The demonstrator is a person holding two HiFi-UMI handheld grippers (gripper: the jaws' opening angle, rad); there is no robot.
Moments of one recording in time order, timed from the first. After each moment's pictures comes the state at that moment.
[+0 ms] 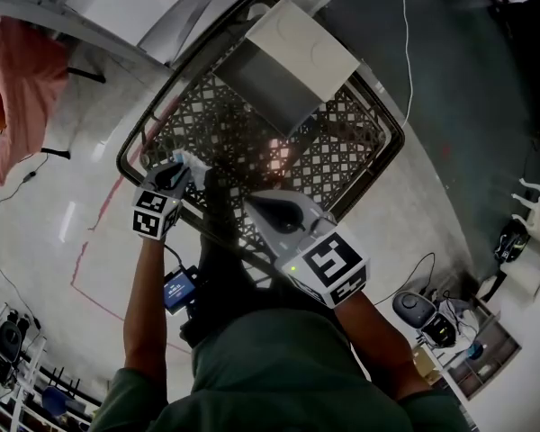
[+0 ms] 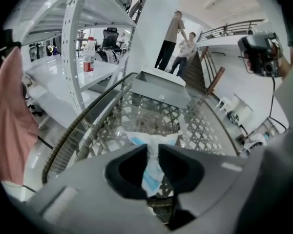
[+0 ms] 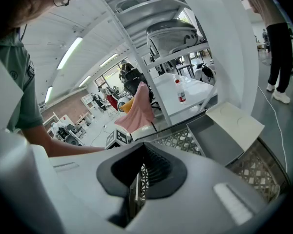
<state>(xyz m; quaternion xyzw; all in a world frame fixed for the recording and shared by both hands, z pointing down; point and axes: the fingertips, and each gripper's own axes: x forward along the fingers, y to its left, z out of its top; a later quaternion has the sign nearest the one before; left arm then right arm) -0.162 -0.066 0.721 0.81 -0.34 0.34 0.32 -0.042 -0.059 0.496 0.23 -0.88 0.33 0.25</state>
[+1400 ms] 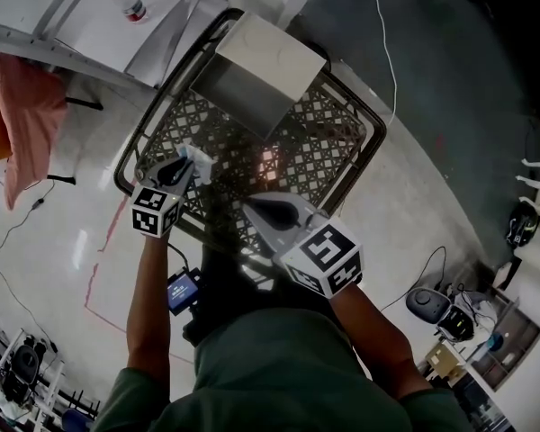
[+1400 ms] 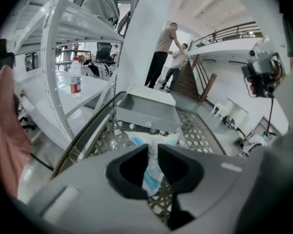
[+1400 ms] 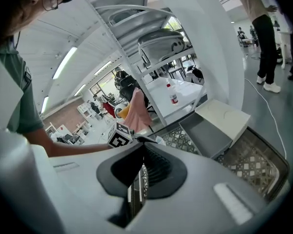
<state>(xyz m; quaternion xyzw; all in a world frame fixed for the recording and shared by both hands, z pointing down) -0.102 -0.101 0.659 0.85 -0.33 0.30 0.29 0.004 -0.042 0.477 0.27 -0.87 0.36 0.21</state>
